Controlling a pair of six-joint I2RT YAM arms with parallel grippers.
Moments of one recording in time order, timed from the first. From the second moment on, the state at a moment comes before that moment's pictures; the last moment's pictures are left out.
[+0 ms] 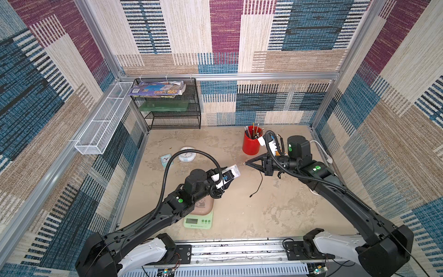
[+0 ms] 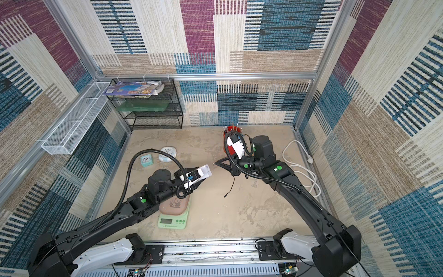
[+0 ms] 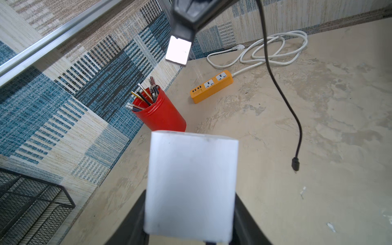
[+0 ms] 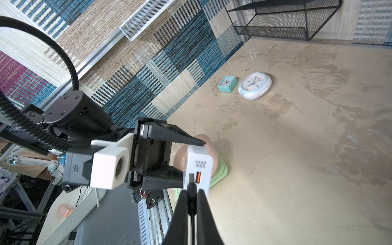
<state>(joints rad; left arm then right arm) -0.77 1.02 0.65 0.10 0.06 0.56 0.46 1.19 1.09 -0.35 -0.81 0.24</state>
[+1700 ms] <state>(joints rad) -0.75 0.99 0.62 0.13 0.05 0.64 0.59 1.34 1.16 -0.41 -0.71 0.26</state>
